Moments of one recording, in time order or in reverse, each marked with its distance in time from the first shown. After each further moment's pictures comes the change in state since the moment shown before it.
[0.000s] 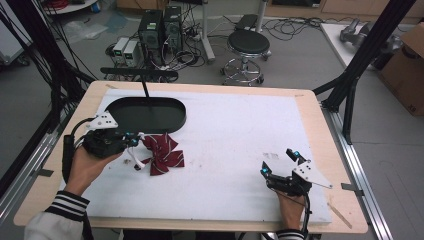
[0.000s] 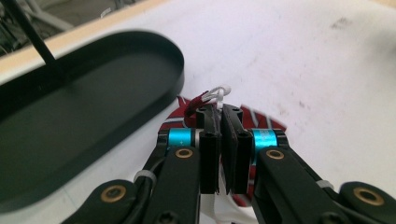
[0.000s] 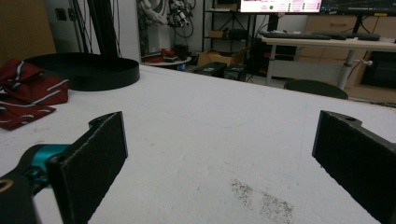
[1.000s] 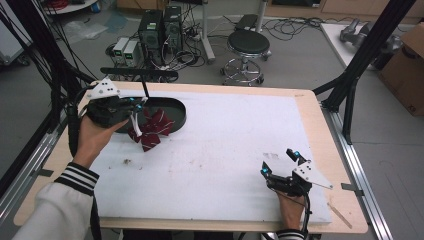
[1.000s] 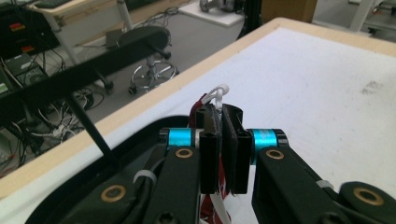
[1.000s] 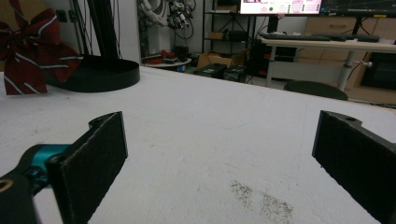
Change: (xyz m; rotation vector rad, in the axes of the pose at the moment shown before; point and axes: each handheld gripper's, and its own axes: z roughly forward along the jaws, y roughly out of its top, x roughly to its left) left arm 0.020 0.075 0.007 -0.162 0.093 0.086; right arm 0.000 0.000 -0.001 -0.002 0.002 0.004
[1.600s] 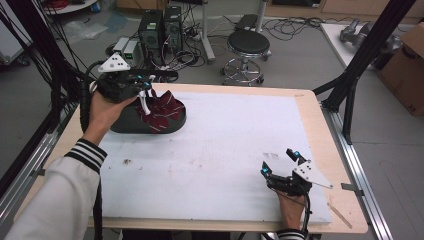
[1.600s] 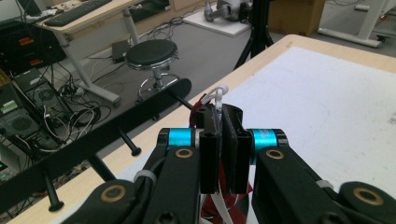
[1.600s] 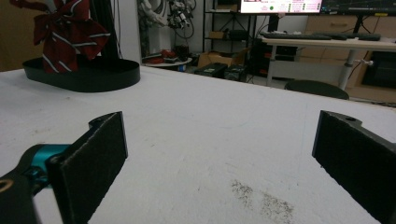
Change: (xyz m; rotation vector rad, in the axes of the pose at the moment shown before) left arm 0.028 0.040 0.033 -0.012 0.018 0.026; right arm 0.000 0.000 0.000 0.003 0.002 0.008
